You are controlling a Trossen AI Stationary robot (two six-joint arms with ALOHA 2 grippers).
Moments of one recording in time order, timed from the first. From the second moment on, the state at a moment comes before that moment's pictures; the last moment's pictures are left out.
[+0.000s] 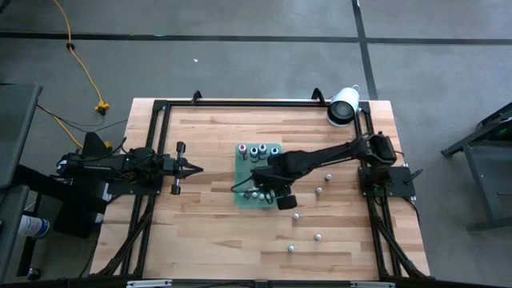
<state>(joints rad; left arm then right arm) -0.05 0.04 0.01 0.01 -0.01 0.20 0.13 1.94 1.64 -1.11 0.06 -0.06</state>
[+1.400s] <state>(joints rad) -0.05 0.04 0.01 0.01 -0.01 0.20 0.09 1.41 0.83 -0.85 -0.14 1.30</state>
